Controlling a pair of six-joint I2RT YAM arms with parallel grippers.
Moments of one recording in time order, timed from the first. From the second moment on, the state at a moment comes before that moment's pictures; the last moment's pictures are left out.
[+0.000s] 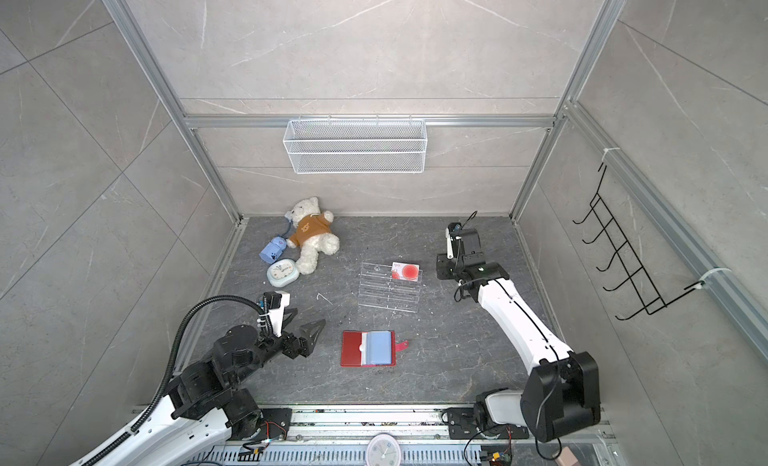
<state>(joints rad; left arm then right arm) -0.85 0.44 0.53 -0.43 -0.20 -0.38 0.24 1.31 1.07 -0.49 0.09 0.12</state>
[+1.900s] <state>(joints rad) -0.34 0.82 0.33 0.14 -0.59 -0.06 0.24 0.66 0.25 0.16 0.19 0.08</state>
